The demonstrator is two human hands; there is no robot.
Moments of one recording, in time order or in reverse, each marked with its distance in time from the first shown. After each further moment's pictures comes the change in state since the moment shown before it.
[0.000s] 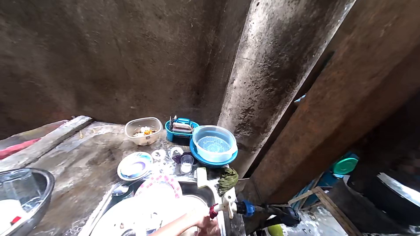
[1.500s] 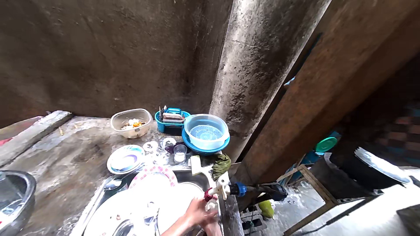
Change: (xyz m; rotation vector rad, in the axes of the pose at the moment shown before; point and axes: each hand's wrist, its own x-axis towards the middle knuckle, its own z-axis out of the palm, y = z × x) left_hand 0.022 -0.027 0.079 -0.544 0.760 0.400; right_hand -0.016 -0.013 0.009 1.207 0.269 0.528
